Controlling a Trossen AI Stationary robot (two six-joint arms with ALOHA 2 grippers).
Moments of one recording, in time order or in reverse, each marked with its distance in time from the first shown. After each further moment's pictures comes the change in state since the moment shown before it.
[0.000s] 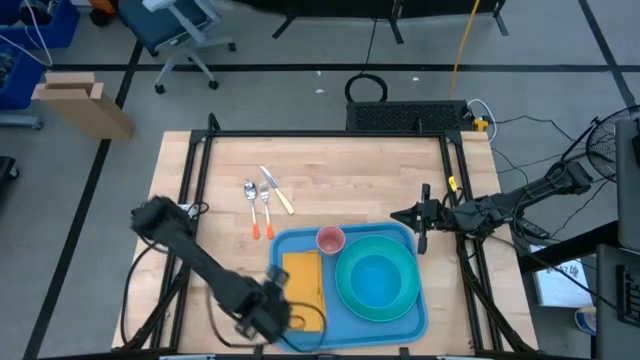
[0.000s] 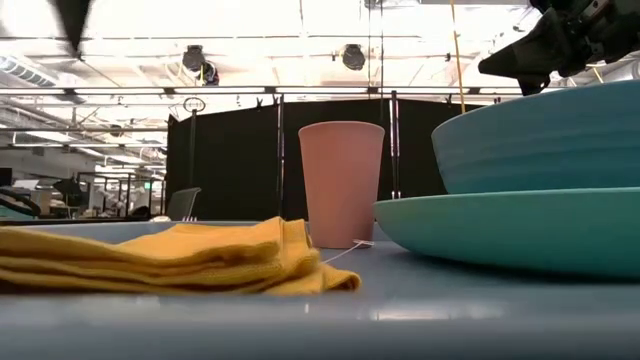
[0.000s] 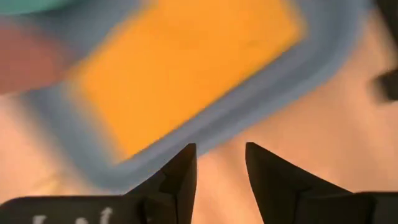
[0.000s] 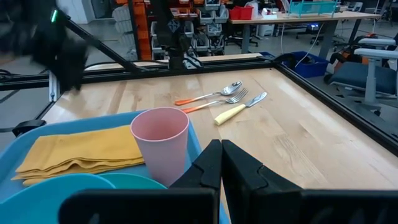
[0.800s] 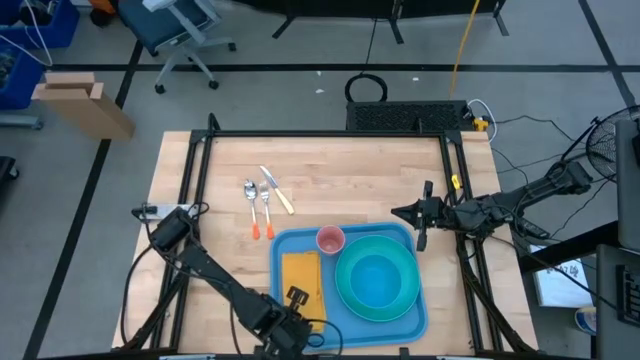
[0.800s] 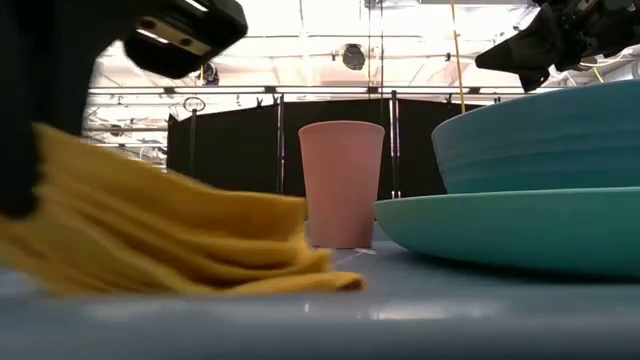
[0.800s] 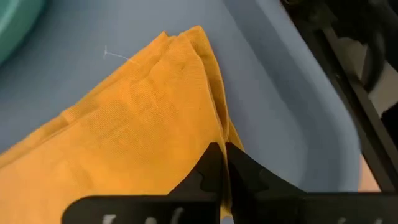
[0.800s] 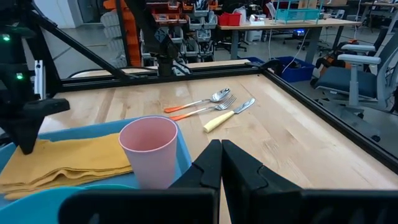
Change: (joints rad) left arm -0.017 0.225 0.000 0.421 0.030 -0.057; right arm 0.000 0.000 0.021 -0.007 0.046 -0.011
